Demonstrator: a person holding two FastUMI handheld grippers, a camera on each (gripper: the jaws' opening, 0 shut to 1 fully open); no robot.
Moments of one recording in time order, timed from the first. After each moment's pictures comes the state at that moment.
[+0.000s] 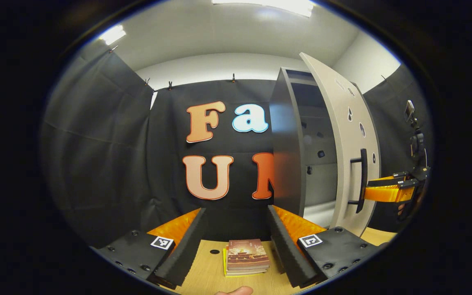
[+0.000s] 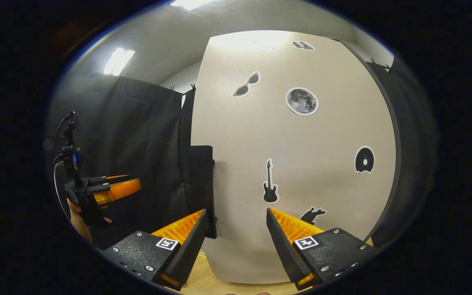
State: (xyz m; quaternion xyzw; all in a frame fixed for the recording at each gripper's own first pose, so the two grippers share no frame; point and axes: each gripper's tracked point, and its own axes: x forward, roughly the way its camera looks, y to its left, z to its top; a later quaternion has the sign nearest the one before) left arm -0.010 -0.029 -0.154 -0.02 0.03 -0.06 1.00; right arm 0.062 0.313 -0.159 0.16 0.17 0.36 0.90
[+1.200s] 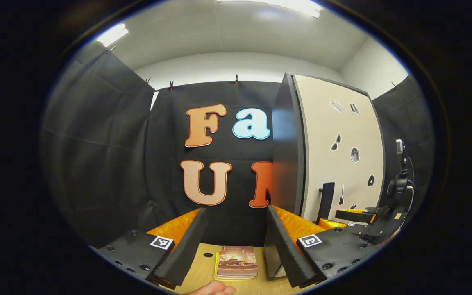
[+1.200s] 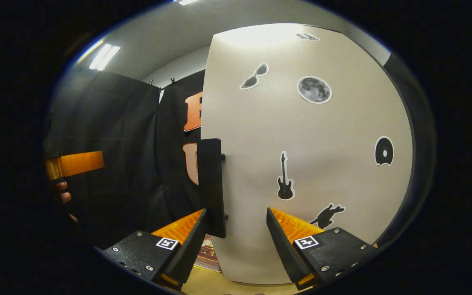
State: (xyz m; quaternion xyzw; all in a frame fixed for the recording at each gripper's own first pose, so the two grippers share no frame) left arm 0.013 -0.066 -0.114 -0.03 0.03 -0.04 1.00; right arm 0.072 0.327 -0.164 0.14 0.17 0.28 0.93
